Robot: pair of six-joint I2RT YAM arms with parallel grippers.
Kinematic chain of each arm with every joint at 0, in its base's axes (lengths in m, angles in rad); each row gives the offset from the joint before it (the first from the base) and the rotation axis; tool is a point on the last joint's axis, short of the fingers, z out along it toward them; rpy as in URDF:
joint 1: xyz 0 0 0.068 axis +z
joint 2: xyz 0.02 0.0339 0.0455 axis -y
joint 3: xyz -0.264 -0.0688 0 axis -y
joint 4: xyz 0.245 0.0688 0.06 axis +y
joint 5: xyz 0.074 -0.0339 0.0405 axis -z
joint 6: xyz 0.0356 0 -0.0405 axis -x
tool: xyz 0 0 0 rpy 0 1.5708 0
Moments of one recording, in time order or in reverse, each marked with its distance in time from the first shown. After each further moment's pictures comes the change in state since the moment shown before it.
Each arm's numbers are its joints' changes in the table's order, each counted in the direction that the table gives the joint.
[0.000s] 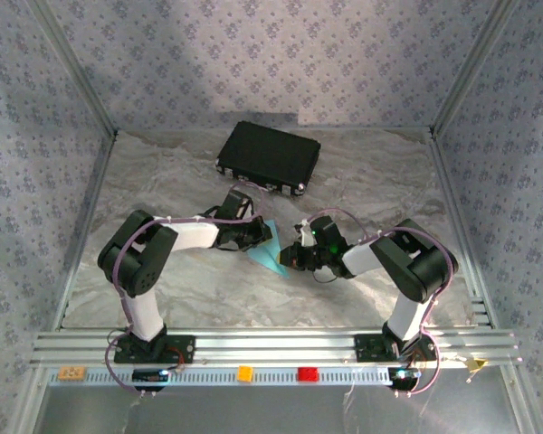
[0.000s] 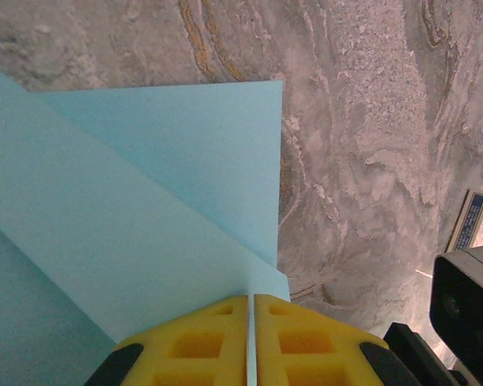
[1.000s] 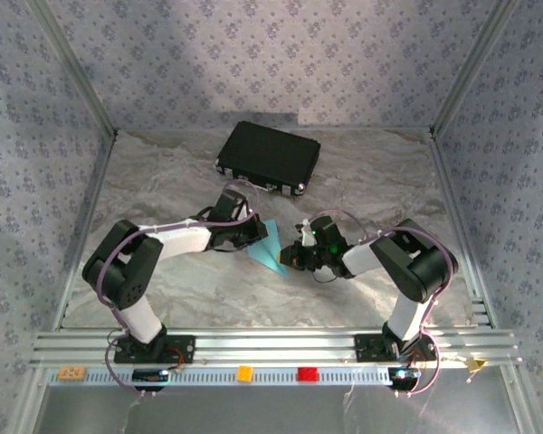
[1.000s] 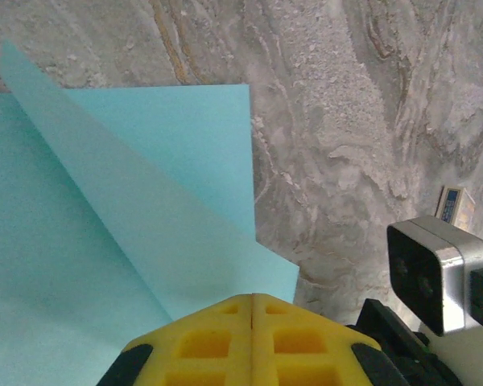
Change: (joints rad) left arm 0.000 0.117 -0.051 0.019 -0.046 -0.028; right arm -0.003 -0.002 0.000 -0.003 0.008 -0.047
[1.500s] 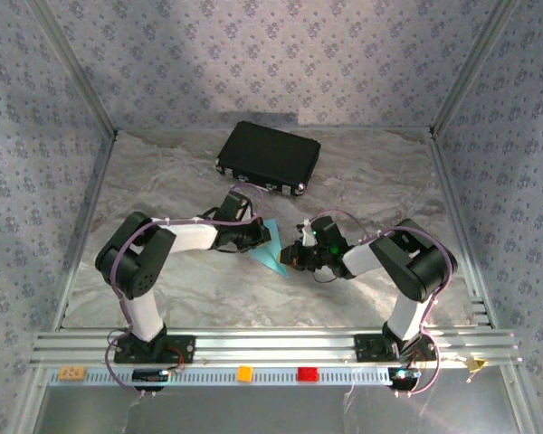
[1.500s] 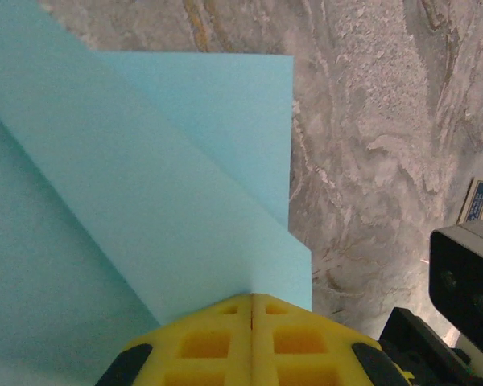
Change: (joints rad) left arm -0.002 -0.096 0.032 -0.020 0.048 0.002; right arm -0.002 -0.006 -0.007 -0.023 0.000 -0.025
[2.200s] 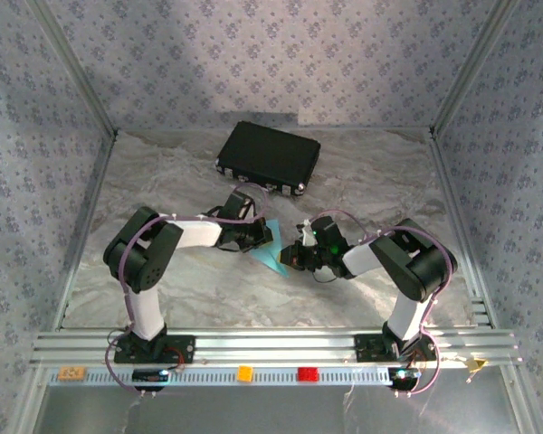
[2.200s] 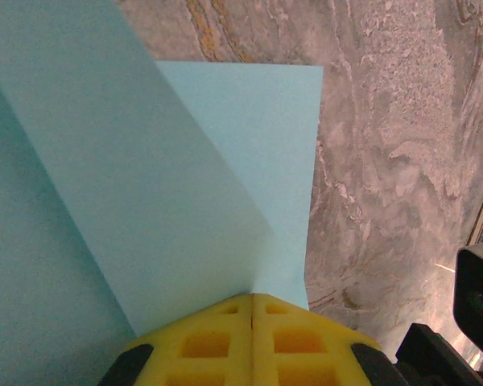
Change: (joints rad) left arm 0.000 -0.062 0.037 0.010 0.017 -0.019; right arm -0.002 -0.001 0.000 0.002 -0.003 0.000
